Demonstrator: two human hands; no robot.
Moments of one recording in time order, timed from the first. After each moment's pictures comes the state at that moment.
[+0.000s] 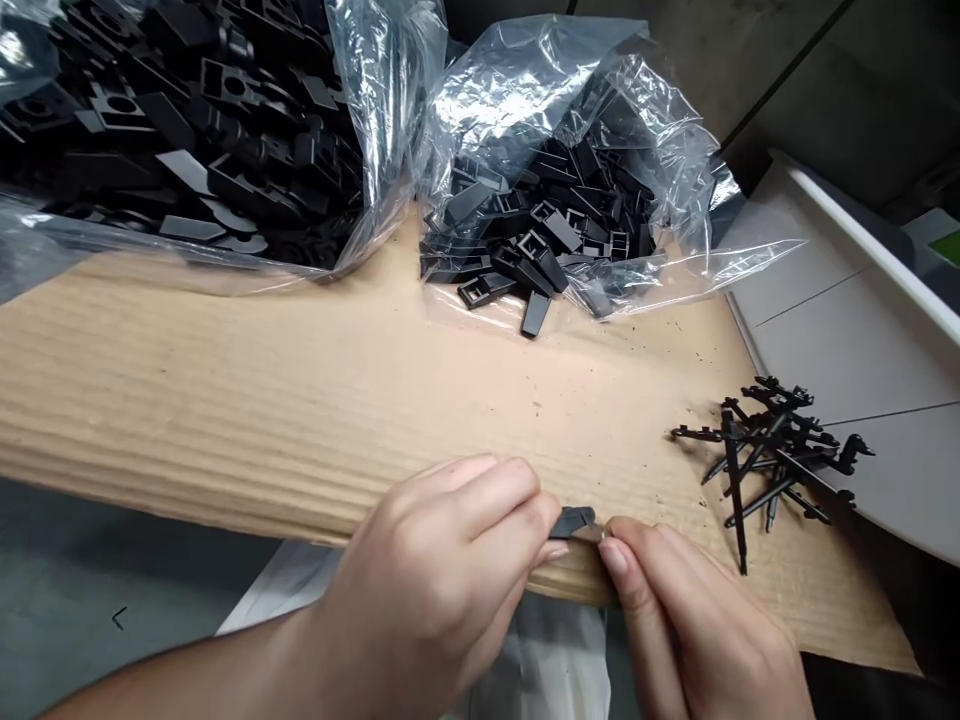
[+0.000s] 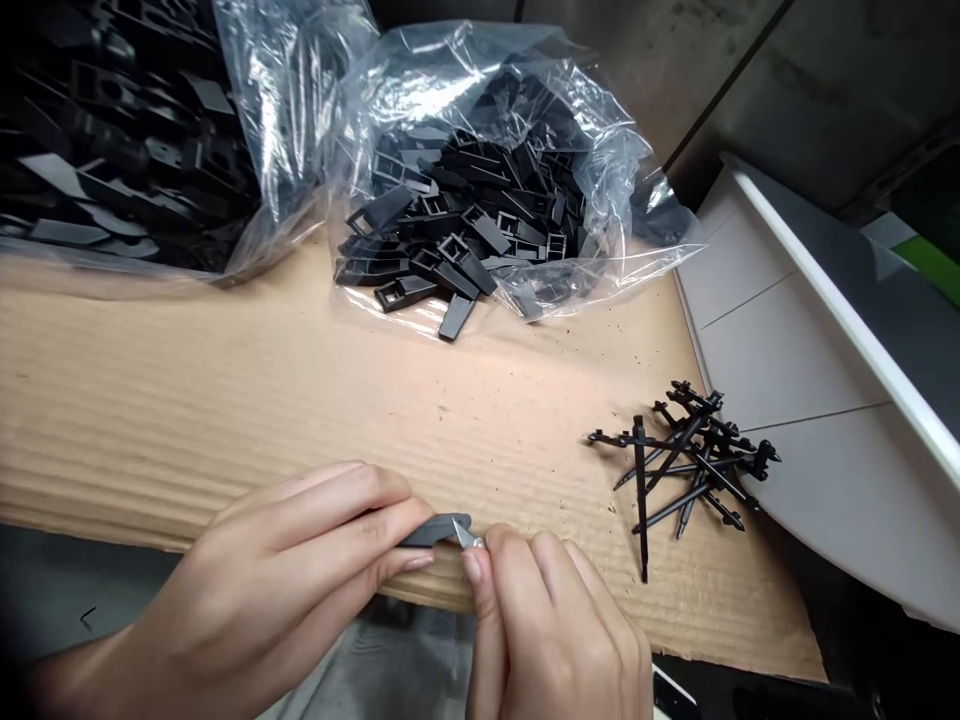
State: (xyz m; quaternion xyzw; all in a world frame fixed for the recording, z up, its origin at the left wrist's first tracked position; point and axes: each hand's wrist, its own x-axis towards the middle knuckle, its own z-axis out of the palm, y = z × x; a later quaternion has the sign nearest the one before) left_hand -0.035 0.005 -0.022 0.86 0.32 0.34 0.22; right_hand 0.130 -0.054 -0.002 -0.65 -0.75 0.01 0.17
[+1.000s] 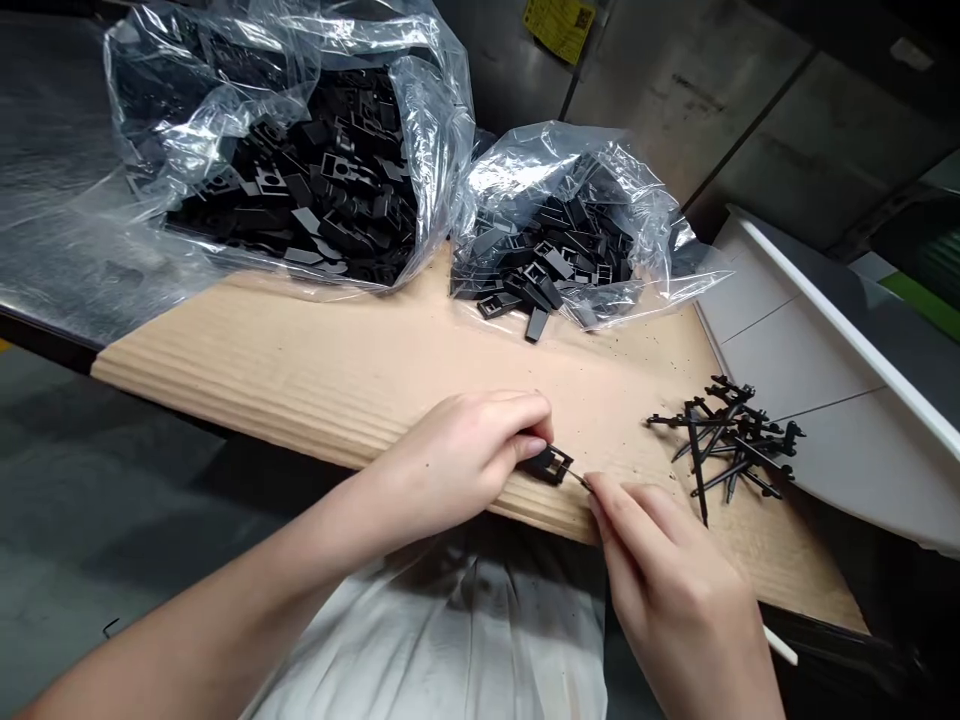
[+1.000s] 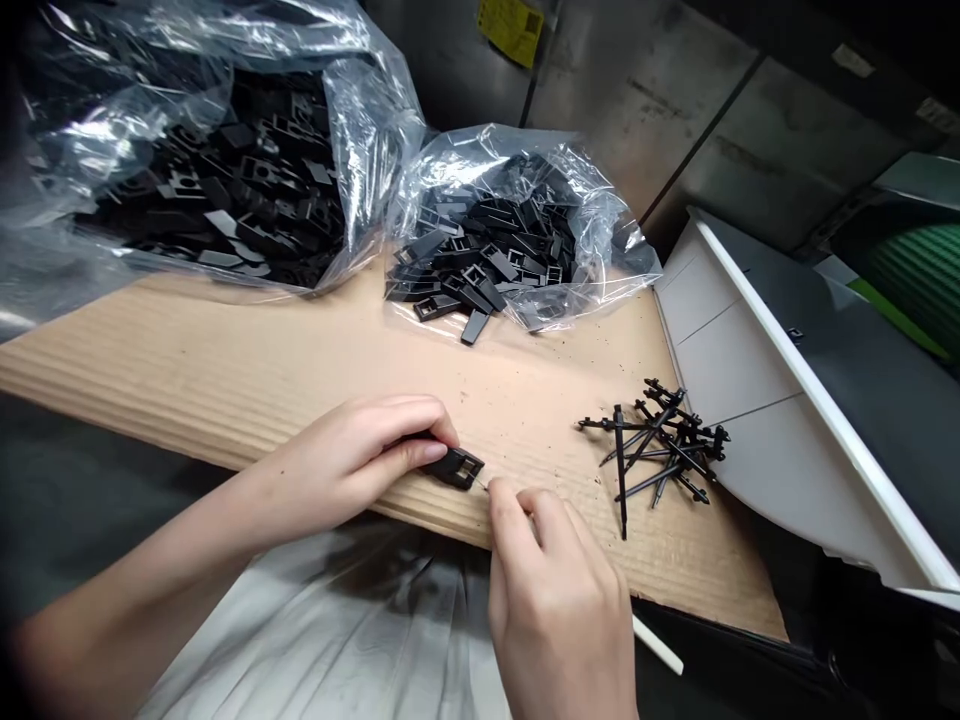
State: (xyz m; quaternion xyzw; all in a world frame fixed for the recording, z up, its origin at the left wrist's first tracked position) left_hand -0.037 0.027 0.004 0.85 0.35 0.23 0.32; right_hand 0.138 -0.062 -0.003 -0.59 -0.79 -0.10 0.15
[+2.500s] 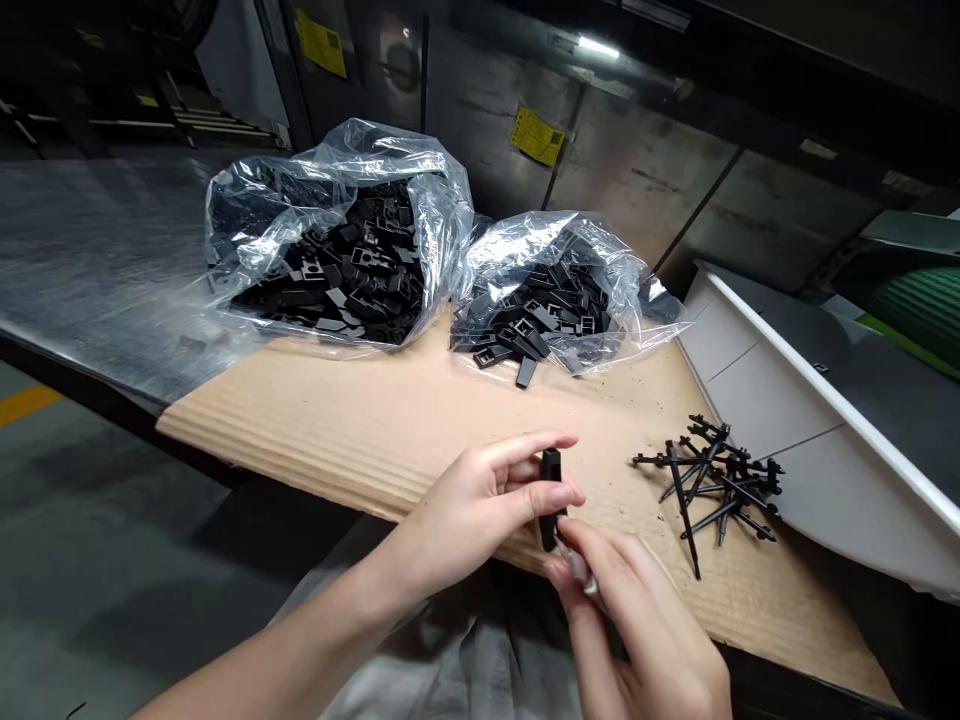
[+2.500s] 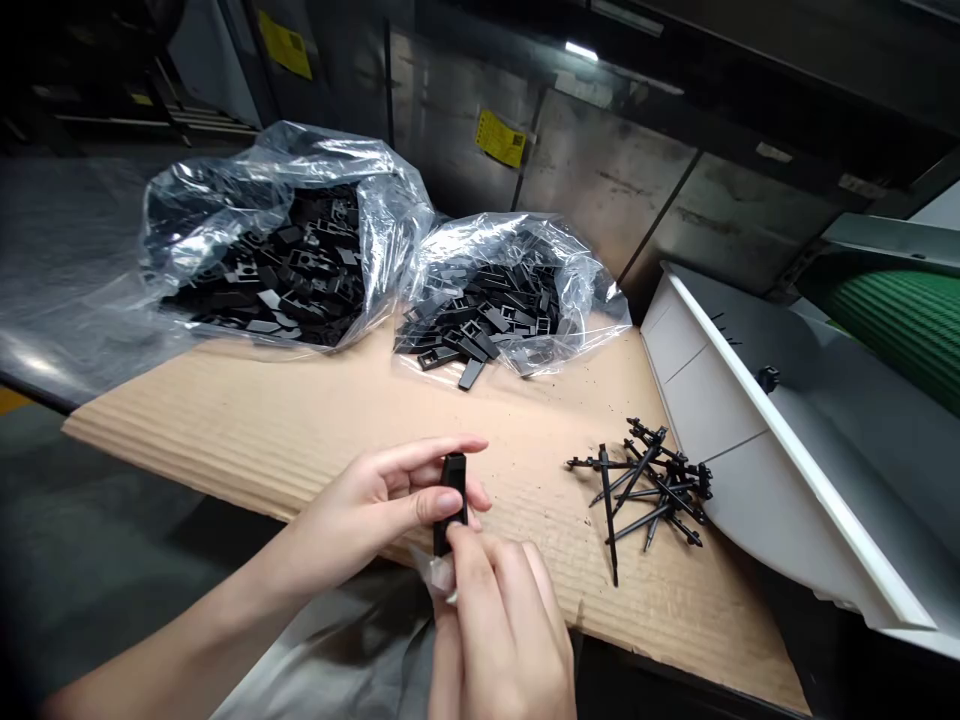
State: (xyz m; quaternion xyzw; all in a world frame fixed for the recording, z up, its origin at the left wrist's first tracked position) left_hand -0.016 0.010 0.001 0.50 0.31 0.36 0.72; right_hand 0.108 -0.066 -0.010 -0.53 -0.73 -0.03 0.43
